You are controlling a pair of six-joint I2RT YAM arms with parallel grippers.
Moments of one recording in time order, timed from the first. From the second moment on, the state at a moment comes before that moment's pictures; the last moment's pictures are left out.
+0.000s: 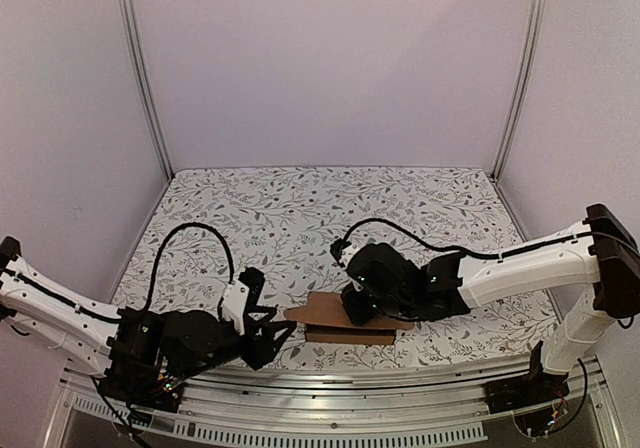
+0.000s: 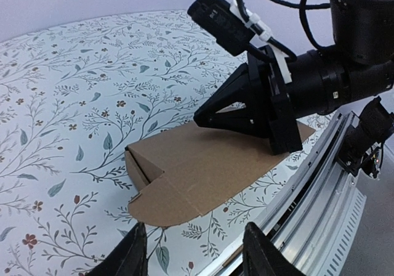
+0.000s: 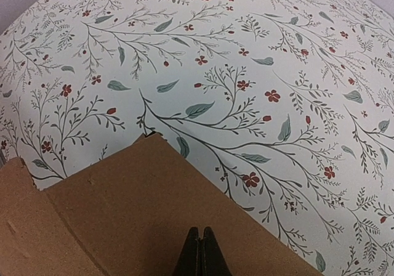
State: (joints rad) left arm -1.54 1.11 0.45 0.20 -0.68 -0.58; right arm 1.20 1.64 0.98 -0.16 0.36 0.41
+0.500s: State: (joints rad) left arm -1.45 1.08 0.47 0.13 -0.60 -0.55; right arm 1.25 1.68 0.96 -0.12 0.39 0.43
